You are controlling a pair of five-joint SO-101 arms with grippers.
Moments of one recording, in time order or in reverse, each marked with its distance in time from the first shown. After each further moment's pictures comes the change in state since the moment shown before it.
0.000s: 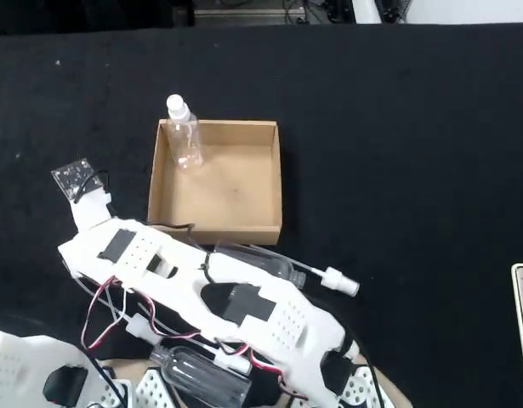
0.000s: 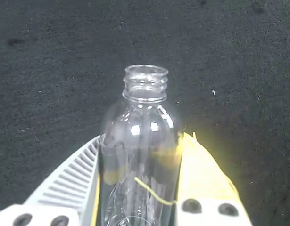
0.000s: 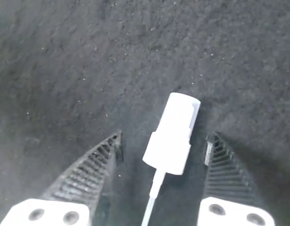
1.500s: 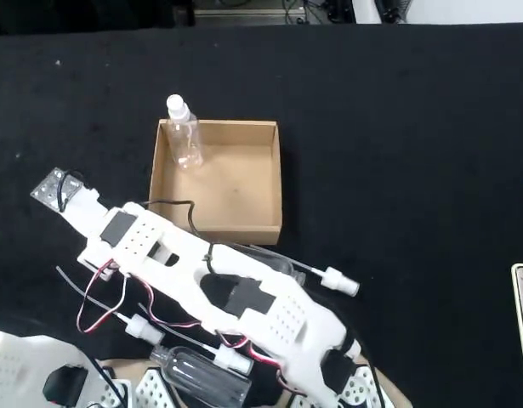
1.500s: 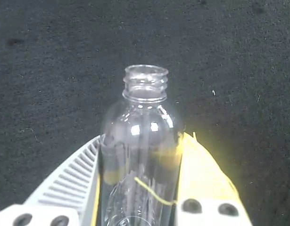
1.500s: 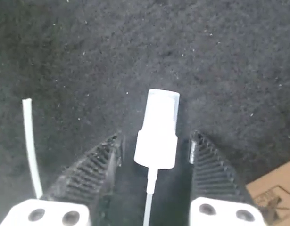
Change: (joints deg) left arm -0.1 0.0 0.0 0.0 0.0; right arm 2.3 2.3 -7.8 19.8 26.7
